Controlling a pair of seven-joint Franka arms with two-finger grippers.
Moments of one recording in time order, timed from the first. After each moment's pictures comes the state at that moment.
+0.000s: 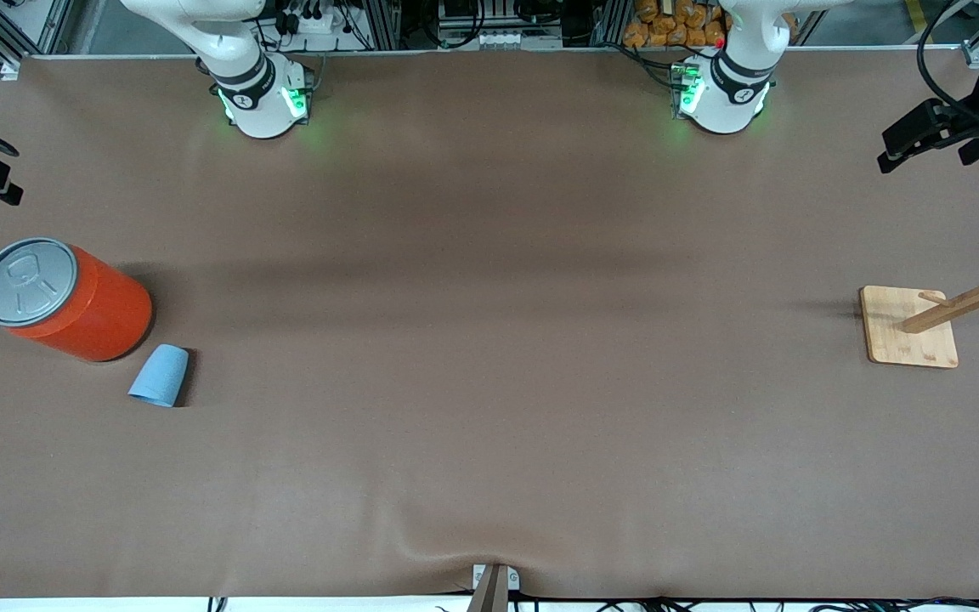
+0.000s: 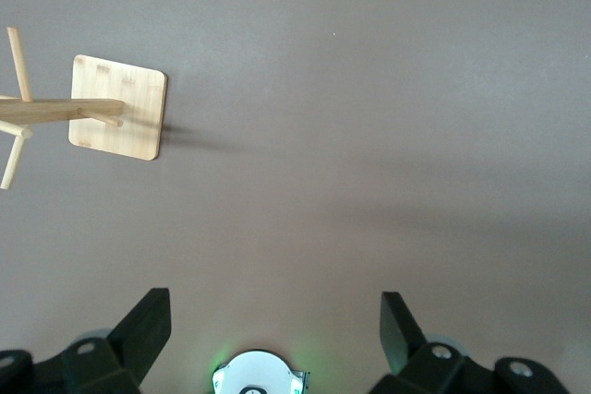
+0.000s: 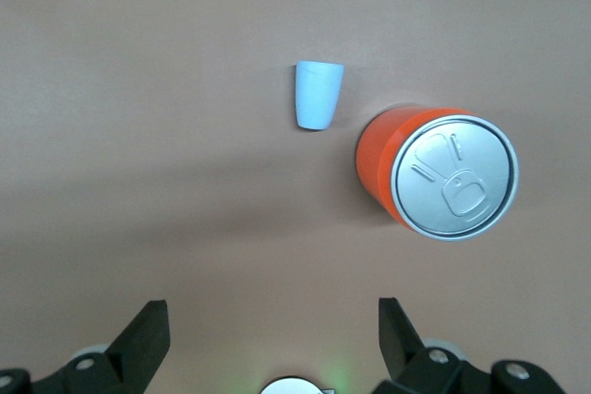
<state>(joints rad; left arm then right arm) 0.06 -0.07 -0.13 -1.49 -0.01 1.37 -0.18 -0.05 0.04 -0.04 -1.36 -0.01 1.34 0.00</state>
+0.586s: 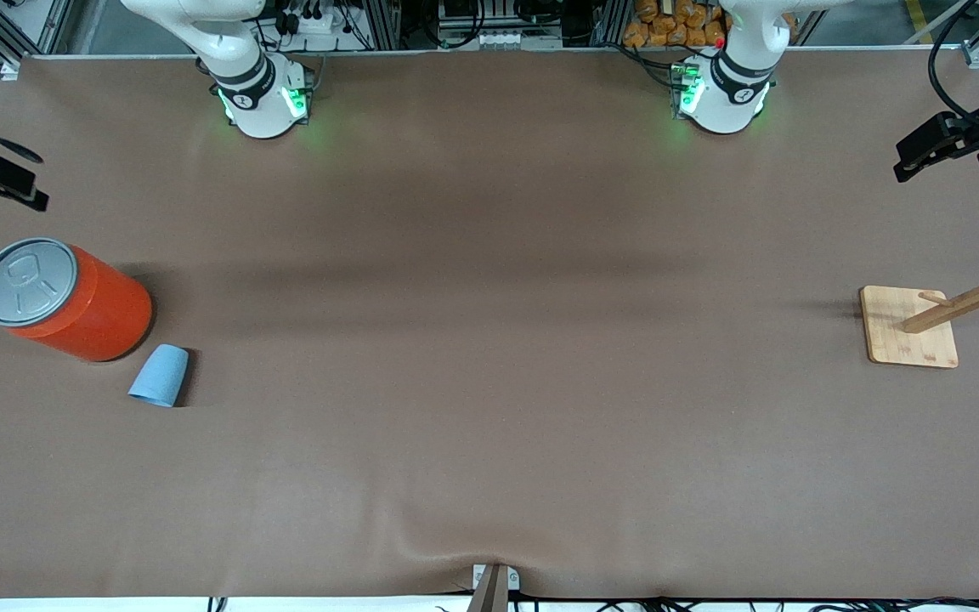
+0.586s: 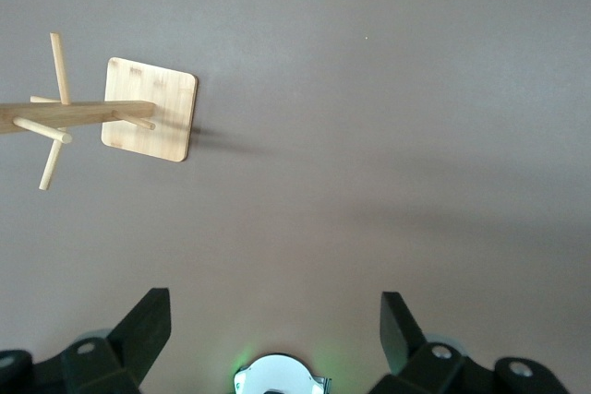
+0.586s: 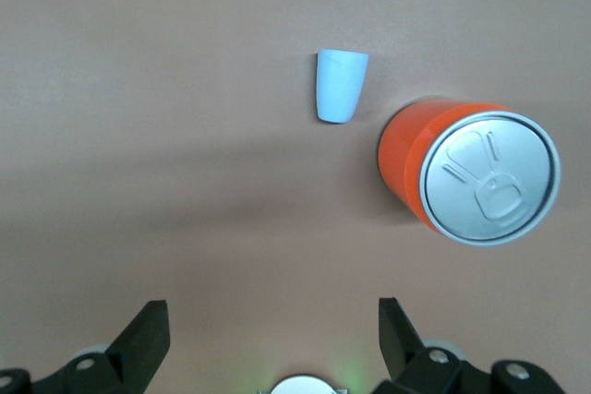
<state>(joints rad) 0.06 -0.05 -0.12 -1.49 0.05 1.37 -0.18 -0.05 0.05 -0.03 -1.46 0.02 1.40 0.00</state>
